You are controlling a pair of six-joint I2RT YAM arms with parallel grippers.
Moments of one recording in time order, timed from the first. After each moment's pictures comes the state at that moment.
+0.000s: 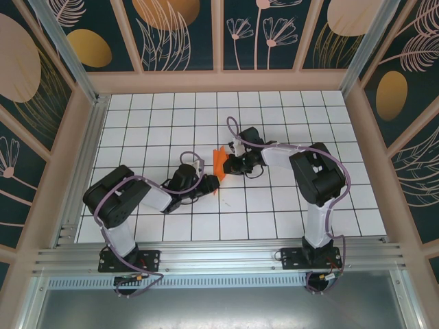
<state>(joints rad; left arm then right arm) -0.70 1.77 0.51 0.72 0.28 -1.01 0.53 1.95 1.13 -0.26 -0.58 0.44</state>
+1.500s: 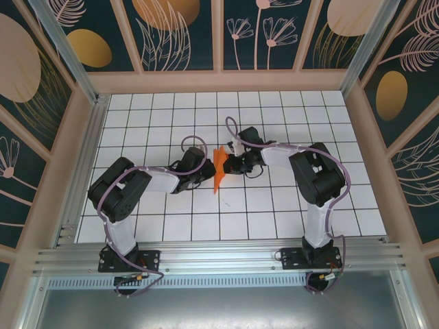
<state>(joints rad) -0.65 1.85 0.79 0.32 0.09 -0.94 0.53 1.95 1.13 -0.26 -0.58 0.41</state>
